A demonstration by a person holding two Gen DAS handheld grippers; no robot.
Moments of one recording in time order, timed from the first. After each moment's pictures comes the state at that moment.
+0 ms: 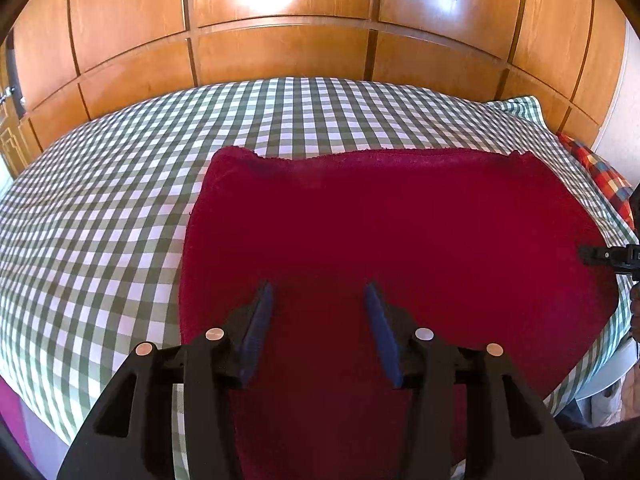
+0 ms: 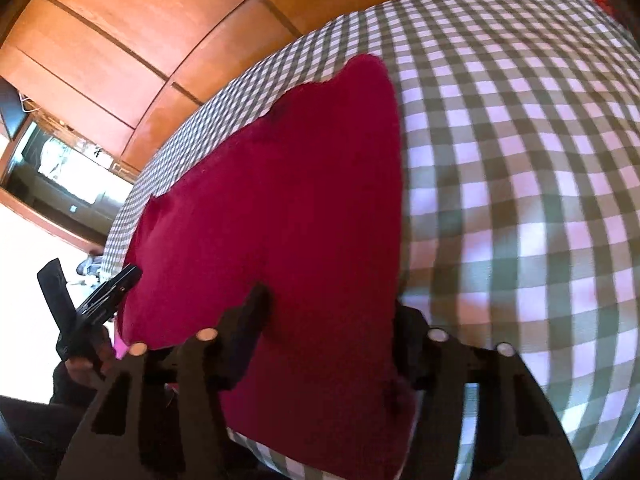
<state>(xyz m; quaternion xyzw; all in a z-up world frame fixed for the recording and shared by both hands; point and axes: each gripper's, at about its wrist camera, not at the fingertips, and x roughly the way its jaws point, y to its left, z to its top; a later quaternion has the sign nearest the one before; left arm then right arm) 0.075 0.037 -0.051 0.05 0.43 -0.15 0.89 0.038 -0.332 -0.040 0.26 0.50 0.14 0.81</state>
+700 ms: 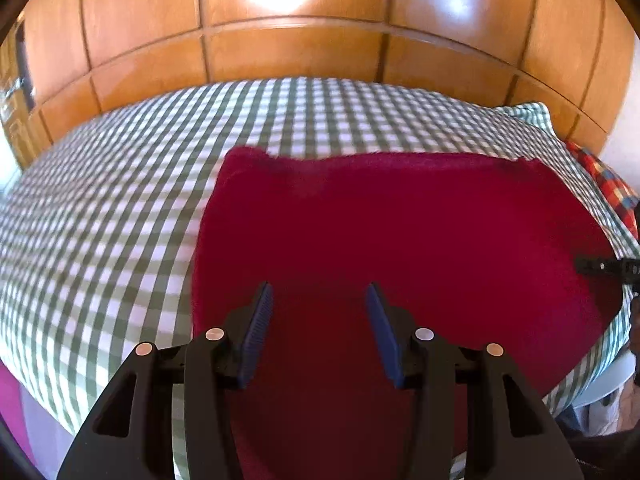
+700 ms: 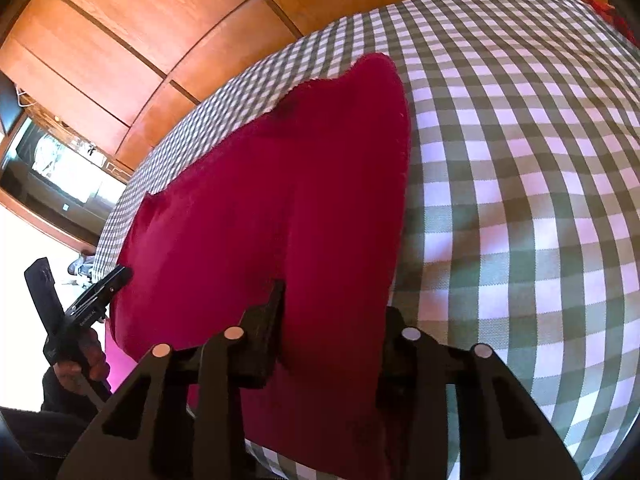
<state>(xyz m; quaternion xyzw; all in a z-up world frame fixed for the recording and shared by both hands) 0.074 0.046 -0.049 0.03 0.44 -0.13 0.89 0.045 -0.296 -0.048 0.26 0.50 0.11 0.82</state>
